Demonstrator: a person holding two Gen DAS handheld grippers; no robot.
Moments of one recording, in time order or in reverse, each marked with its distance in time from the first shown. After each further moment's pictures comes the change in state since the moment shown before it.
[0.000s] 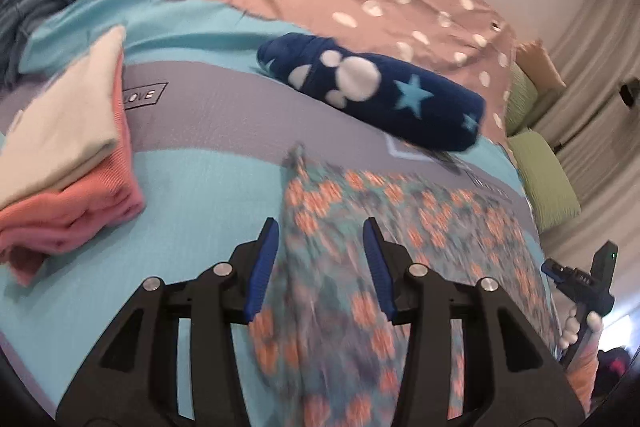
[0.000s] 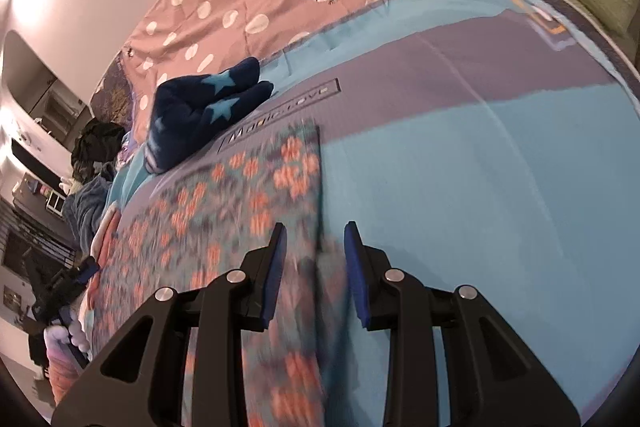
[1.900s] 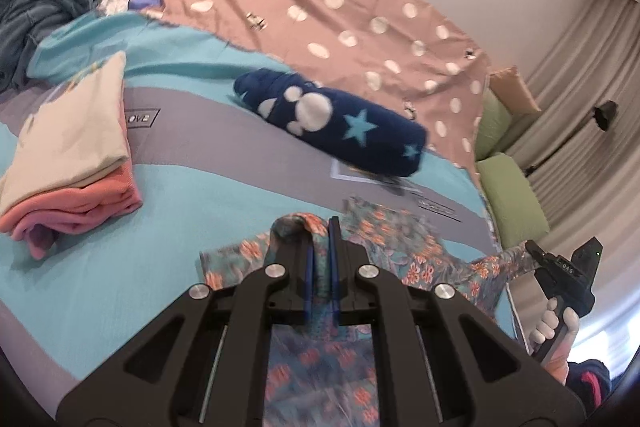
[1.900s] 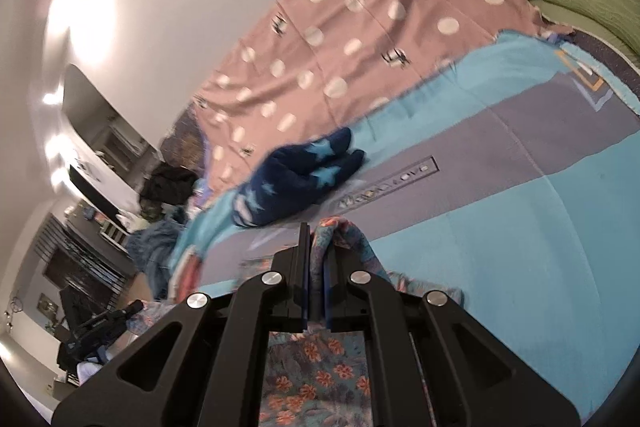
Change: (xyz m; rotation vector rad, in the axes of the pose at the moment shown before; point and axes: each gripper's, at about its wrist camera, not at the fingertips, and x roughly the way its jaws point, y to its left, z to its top) left arm -0.046 -0.031 0.021 -0.065 -0.043 -0.060; right arm -0.015 0.059 0.052 0.002 -0.151 0.195
